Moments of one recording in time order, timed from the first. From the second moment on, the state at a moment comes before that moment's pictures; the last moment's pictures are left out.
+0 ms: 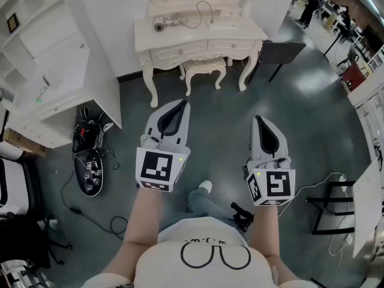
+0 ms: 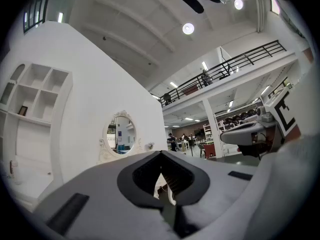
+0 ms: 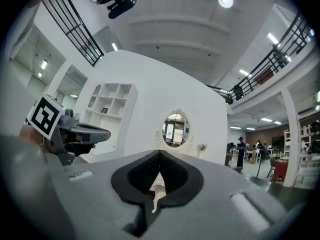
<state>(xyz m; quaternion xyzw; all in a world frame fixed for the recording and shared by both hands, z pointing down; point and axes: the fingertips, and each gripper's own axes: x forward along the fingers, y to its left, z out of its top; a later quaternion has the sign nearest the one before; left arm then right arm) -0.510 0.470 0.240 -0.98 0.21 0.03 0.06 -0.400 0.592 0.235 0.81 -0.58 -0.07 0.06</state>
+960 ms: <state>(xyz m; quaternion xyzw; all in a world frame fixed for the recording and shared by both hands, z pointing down) -0.301 0.331 0.261 -0.98 0.18 0.03 0.03 -0.205 0.444 0.261 0.79 -0.61 -0.04 0.05</state>
